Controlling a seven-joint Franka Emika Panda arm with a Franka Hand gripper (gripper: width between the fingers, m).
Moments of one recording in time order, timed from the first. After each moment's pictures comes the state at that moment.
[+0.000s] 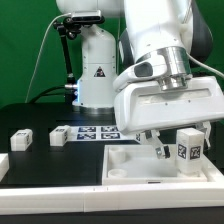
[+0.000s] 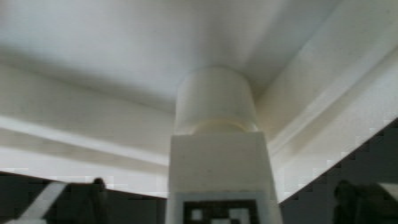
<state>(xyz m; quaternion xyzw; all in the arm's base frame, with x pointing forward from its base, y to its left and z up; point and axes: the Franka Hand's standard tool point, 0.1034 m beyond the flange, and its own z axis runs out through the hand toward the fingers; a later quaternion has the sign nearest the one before) 0.602 0.107 0.057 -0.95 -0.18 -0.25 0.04</state>
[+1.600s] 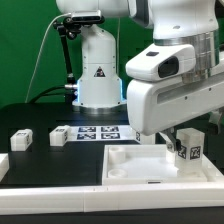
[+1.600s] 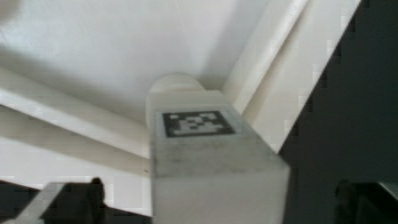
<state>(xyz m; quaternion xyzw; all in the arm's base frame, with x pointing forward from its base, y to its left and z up) 0.620 0.119 0.081 -0.97 -0.21 0.02 0.08</state>
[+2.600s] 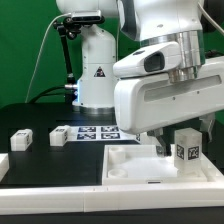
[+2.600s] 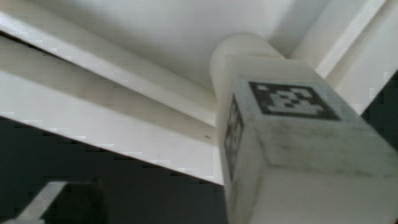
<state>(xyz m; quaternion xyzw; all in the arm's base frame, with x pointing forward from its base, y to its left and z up) 0.635 0.098 0.076 -0.97 -0.22 -0.08 0.05</state>
